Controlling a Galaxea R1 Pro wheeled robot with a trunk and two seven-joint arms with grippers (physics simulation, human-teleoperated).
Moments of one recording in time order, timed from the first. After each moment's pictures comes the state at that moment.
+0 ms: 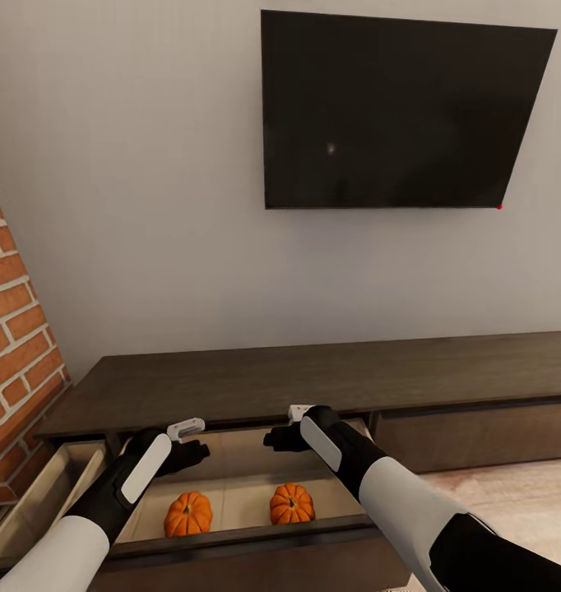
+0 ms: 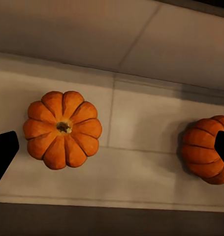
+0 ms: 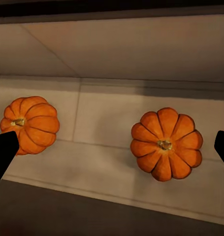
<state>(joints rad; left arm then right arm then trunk) -0.61 0.12 -0.25 -0.88 0.78 0.78 0.41 -0.87 0.17 0.63 -0.53 -0.80 0.67 -0.22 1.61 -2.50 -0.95</state>
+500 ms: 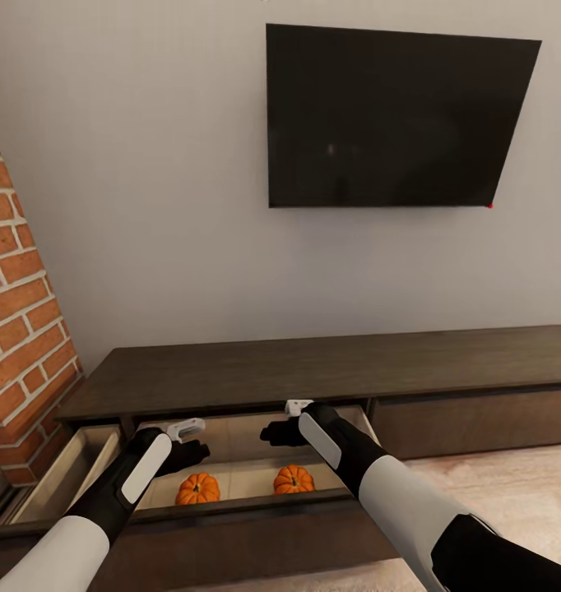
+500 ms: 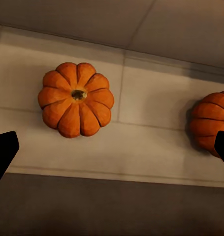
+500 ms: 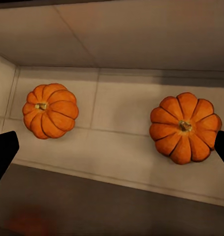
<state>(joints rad) -0.61 0.12 -0.25 -0.88 0.78 0.78 0.41 -0.87 0.17 0.64 -0.57 -0.80 0.67 -0.21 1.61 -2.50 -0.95</state>
